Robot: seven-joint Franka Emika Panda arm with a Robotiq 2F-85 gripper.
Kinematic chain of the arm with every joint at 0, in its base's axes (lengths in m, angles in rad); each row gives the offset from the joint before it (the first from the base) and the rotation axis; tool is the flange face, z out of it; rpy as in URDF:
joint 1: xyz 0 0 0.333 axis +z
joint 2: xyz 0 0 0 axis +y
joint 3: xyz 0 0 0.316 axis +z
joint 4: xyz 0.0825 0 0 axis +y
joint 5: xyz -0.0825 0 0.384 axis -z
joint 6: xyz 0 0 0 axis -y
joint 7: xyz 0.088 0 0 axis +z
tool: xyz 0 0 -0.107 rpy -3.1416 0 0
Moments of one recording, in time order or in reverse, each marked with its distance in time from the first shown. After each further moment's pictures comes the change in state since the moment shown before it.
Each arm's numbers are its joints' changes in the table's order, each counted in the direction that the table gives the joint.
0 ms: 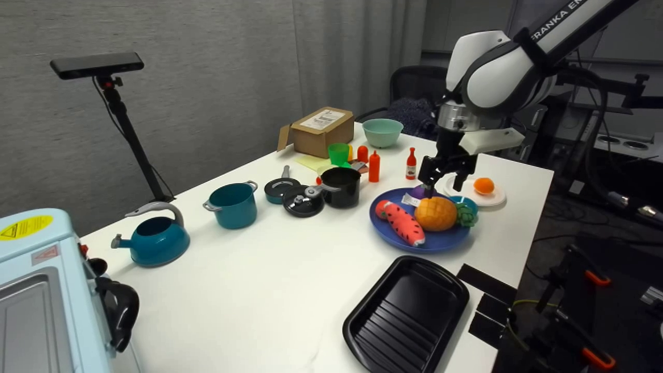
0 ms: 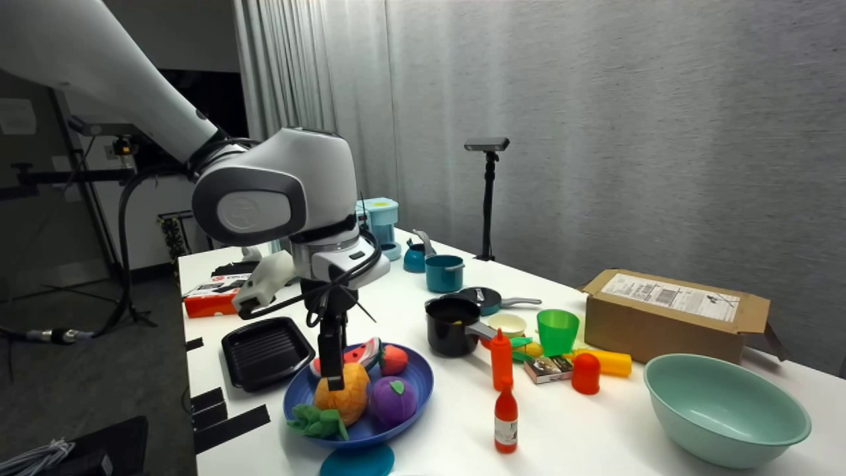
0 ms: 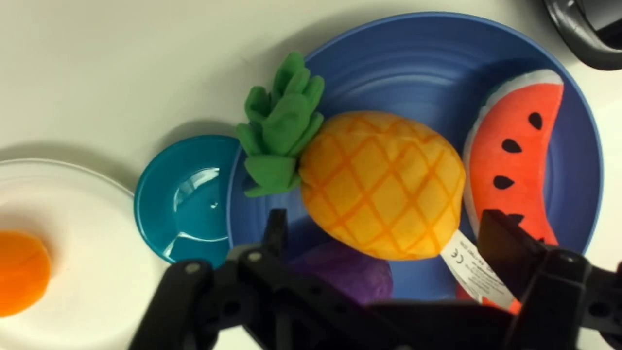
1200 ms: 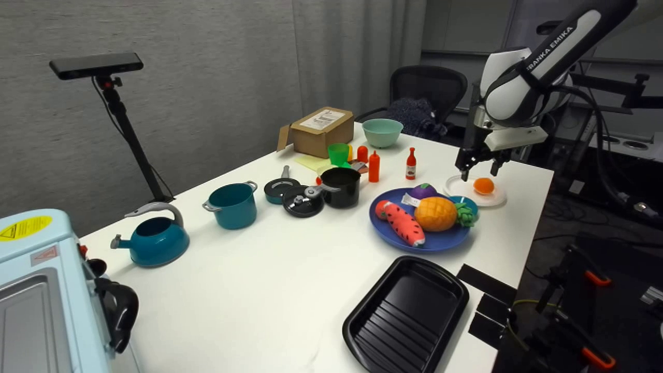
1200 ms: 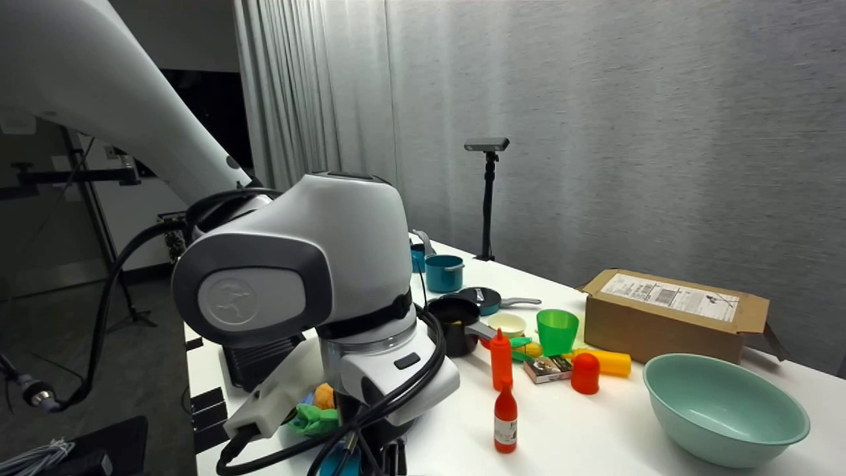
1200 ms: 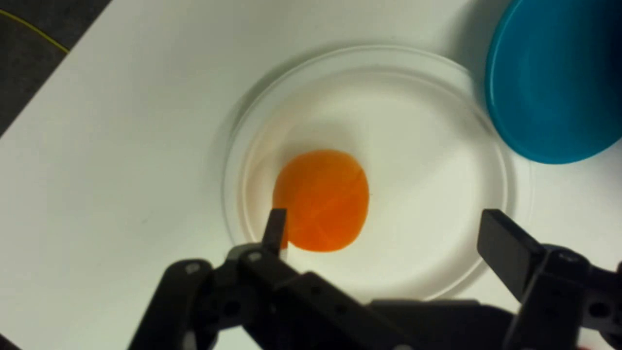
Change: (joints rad) arm -0.152 0.141 -0.216 -0.039 0.192 0.122 -0.045
